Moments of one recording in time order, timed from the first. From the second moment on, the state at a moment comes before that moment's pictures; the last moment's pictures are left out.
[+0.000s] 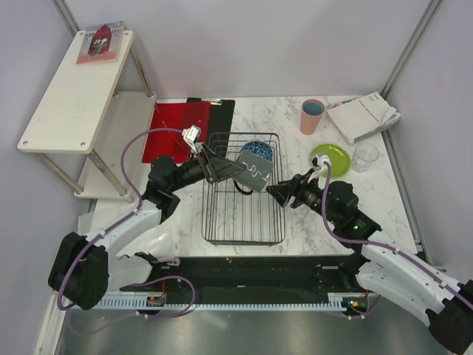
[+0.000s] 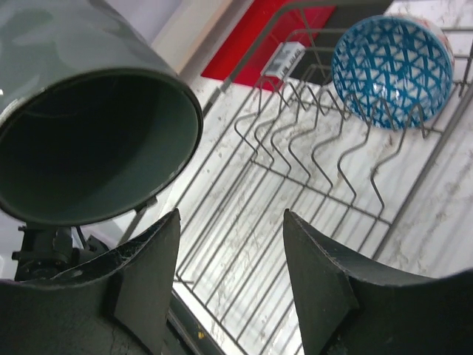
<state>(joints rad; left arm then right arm) -0.48 1.17 0.62 0.74 0.68 -1.19 0.66 0.74 0.48 0.13 -0.12 0.57</state>
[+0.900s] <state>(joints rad) -0.47 1.21 0.59 0.90 0.75 -1.28 0.65 1.12 0.44 0.87 -0.26 0.78</state>
